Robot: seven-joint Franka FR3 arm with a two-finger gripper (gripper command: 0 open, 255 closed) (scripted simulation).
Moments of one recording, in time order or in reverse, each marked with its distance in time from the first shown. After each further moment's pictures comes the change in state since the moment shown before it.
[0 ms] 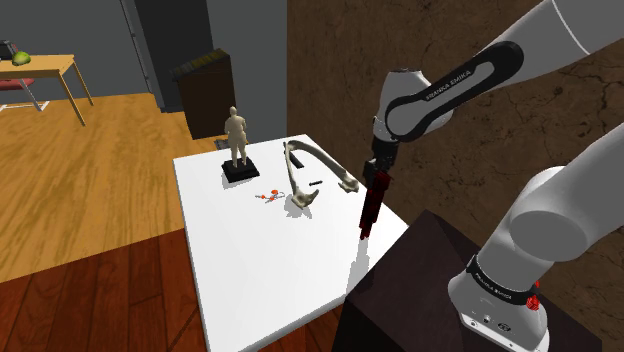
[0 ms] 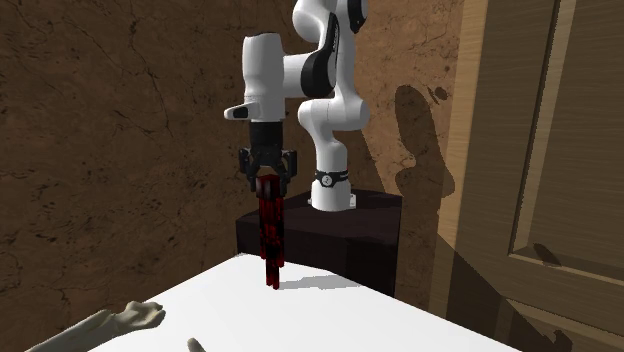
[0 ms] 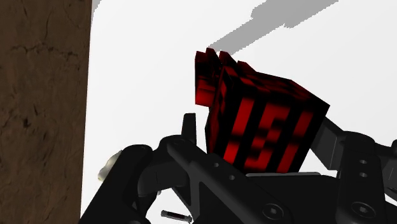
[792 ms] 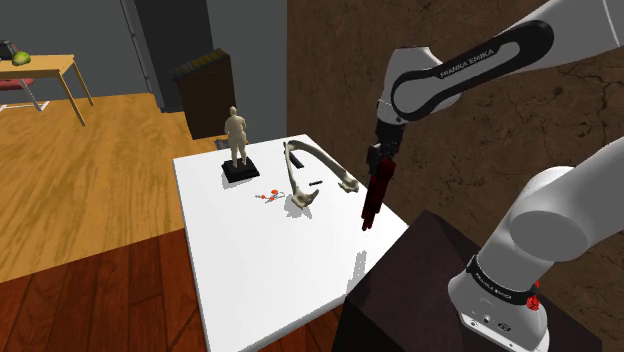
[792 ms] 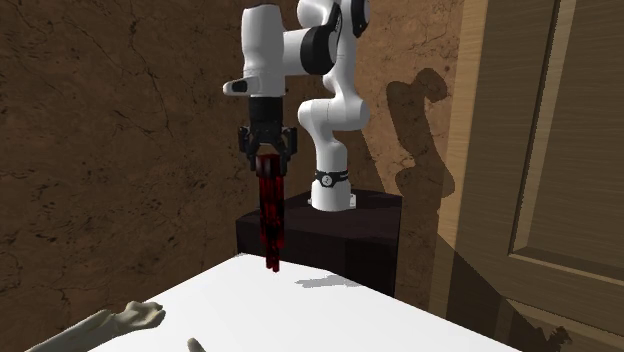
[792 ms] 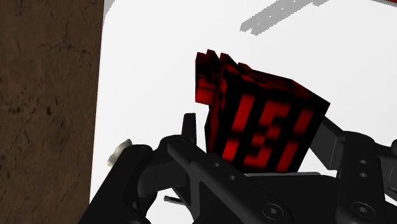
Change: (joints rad) arm -0.002 -0.112 0.006 0.056 -0.002 -0.171 0.004
